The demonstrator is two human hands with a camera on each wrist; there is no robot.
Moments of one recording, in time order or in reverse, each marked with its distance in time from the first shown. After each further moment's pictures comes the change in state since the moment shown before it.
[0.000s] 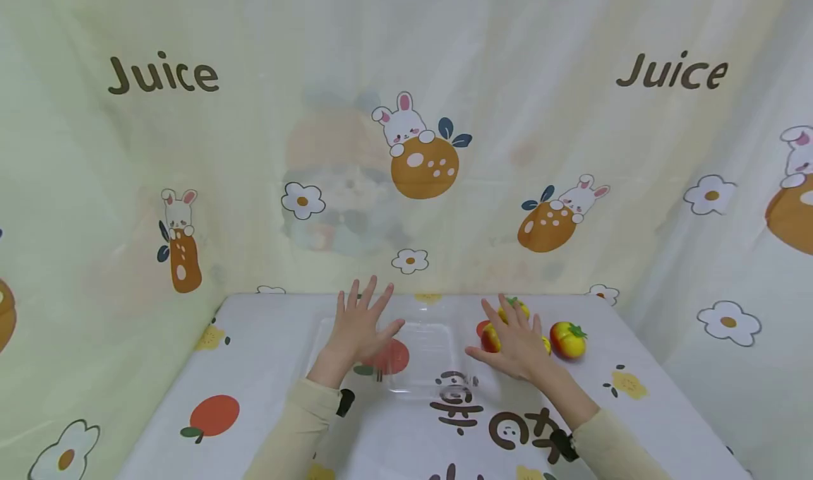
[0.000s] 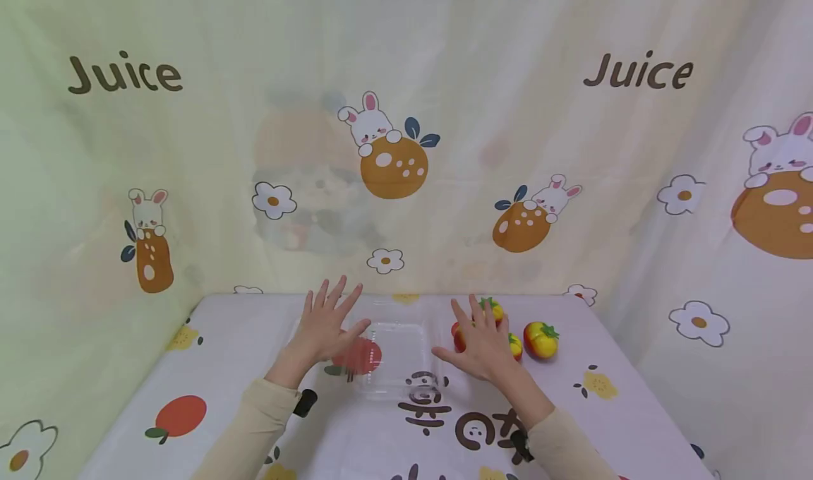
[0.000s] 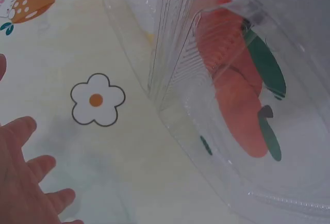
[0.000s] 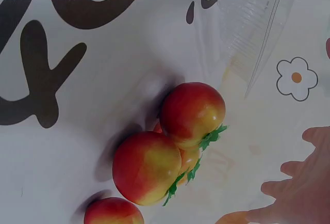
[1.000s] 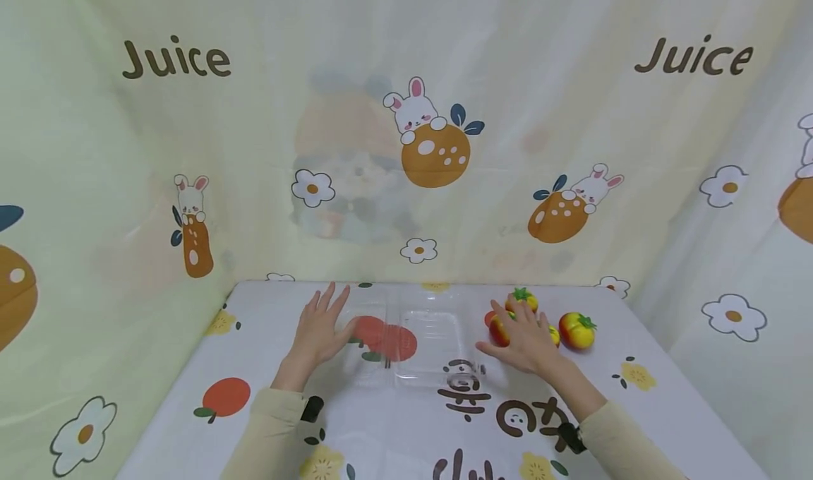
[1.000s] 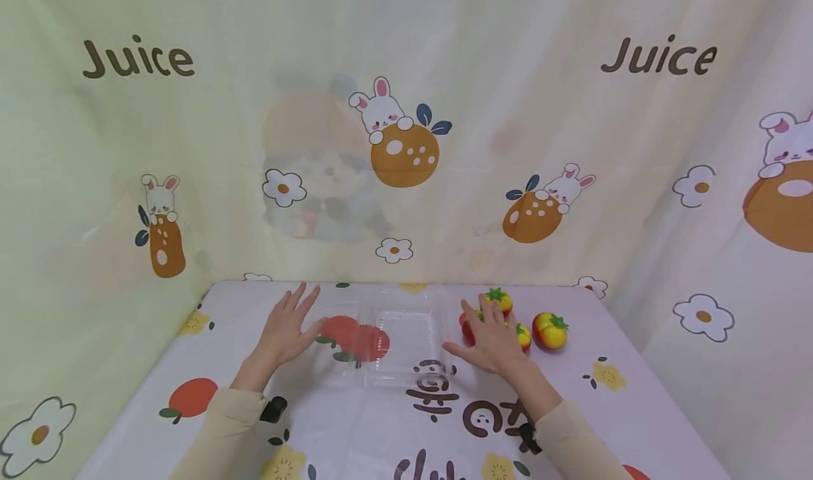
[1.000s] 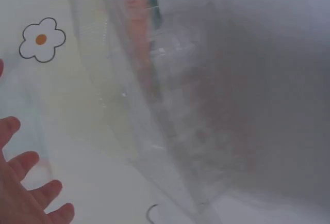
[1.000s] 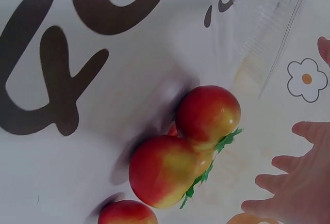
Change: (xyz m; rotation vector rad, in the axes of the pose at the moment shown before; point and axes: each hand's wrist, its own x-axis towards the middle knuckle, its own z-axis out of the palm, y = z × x) left_hand -0.043 -0.080 0.013 -0.148 0.066 -0.118; right_hand 0.000 0.003 0.009 0.046 -0.100 0.029
